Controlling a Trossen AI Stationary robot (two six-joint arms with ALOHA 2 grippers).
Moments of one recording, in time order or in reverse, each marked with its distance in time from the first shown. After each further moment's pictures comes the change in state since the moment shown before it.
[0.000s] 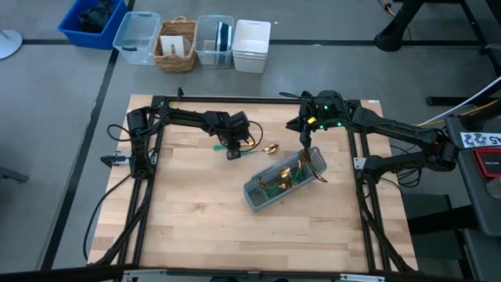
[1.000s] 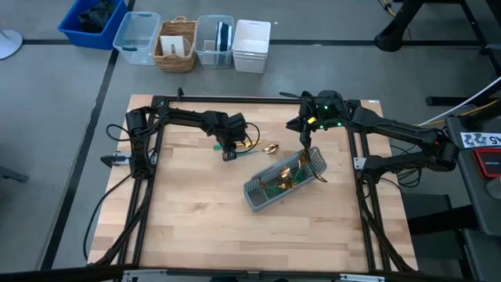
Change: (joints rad) left arm 0.002 -0.003 -0.023 -0.087 0.000 -0.008; right arm 0.000 0.000 0.000 0.000 0.000 0.000
